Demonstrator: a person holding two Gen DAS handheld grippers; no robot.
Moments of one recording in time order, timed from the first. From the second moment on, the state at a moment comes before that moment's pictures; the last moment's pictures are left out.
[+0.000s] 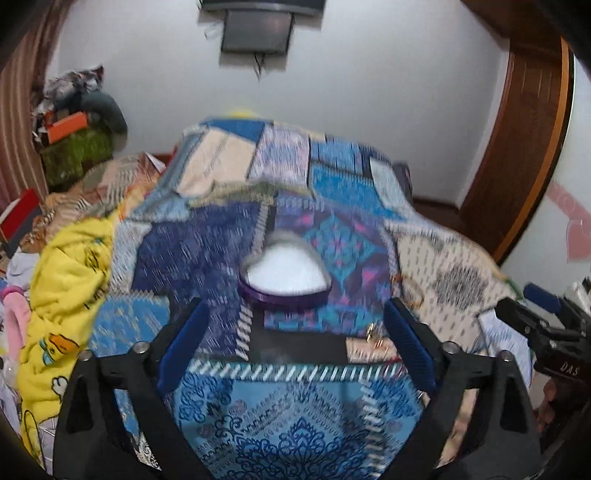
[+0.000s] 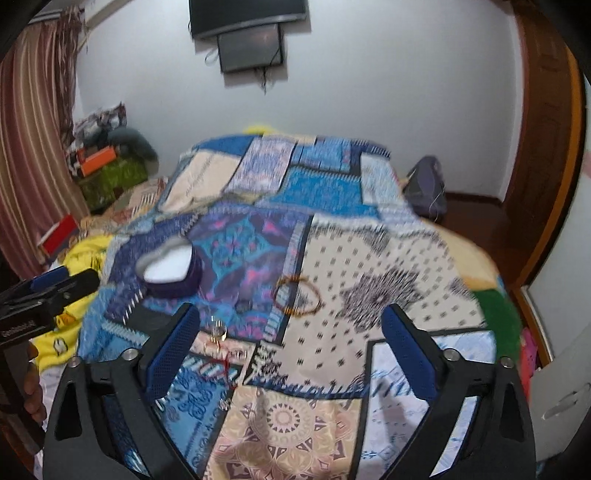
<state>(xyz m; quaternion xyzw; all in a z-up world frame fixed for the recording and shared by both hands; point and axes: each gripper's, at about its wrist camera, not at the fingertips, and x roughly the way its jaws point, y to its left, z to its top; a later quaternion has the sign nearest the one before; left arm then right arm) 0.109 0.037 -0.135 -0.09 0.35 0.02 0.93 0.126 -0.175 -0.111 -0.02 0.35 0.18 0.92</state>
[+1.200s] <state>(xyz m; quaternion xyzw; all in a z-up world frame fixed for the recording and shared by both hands) 0.186 -0.015 -0.203 -0.09 0.45 -0.13 0.88 0.162 -0.147 -0.190 -0.01 0.46 0.29 0.84</state>
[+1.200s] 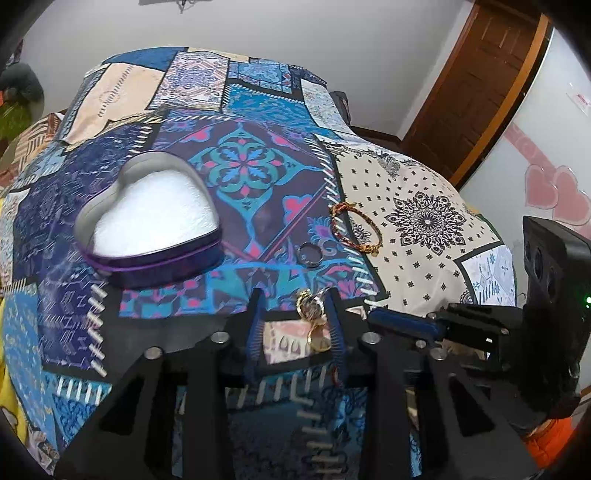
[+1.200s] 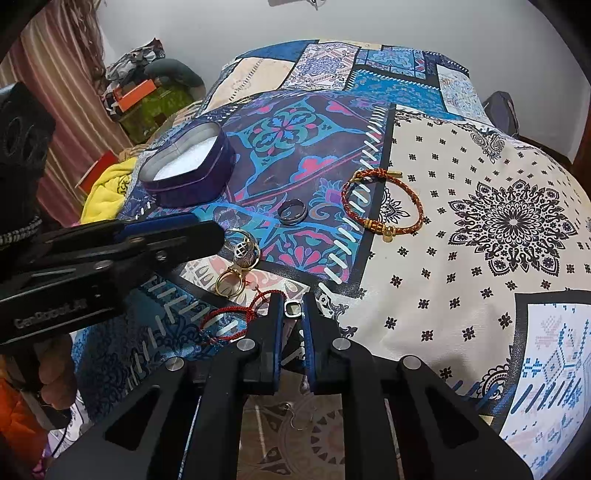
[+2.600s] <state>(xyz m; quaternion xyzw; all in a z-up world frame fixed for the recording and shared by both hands) 0.162 0.045 -0.114 -0.09 0.32 -0.06 0.94 0.182 -0.112 -0.094 0.01 0.34 0.31 0.89</state>
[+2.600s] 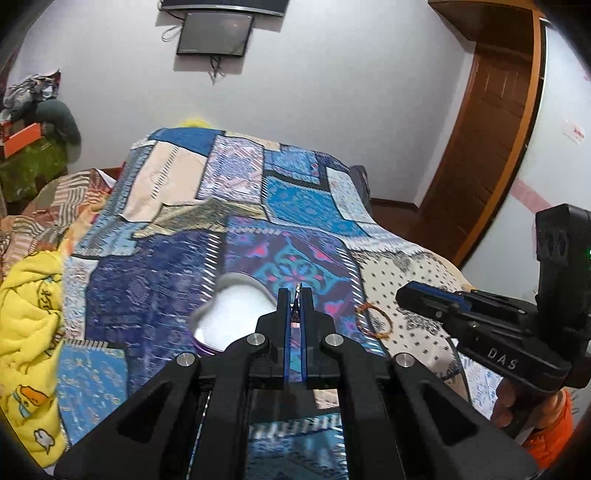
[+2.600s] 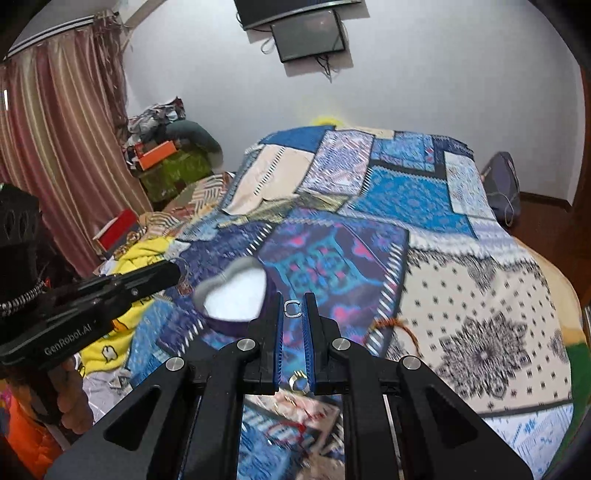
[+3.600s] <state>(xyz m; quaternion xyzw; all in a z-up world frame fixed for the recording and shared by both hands) 0.202 0.096 -0.174 -0.12 0.38 -0.06 0.92 0.226 -0.026 -0.148 -0.06 0.41 0.36 0.84</state>
